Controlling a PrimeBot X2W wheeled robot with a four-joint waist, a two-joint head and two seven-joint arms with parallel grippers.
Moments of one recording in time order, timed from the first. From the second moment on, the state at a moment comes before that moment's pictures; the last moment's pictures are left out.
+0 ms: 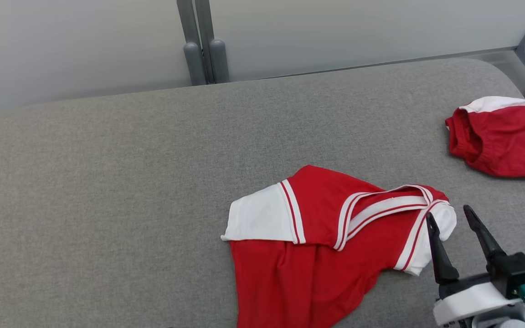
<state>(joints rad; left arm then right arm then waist) 0.17 0.27 -0.68 0.03 -0.89 -0.01 0.21 0.10 -0.12 -0.03 0.04 0.04 0.13 -0.26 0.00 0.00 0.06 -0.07</state>
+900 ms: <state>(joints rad) 0.11 0.22 -0.45 -0.07 -0.44 0.21 -0.26 -0.07 -0.30 0.43 0.21 0.08 0.13 -0.26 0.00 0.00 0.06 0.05</state>
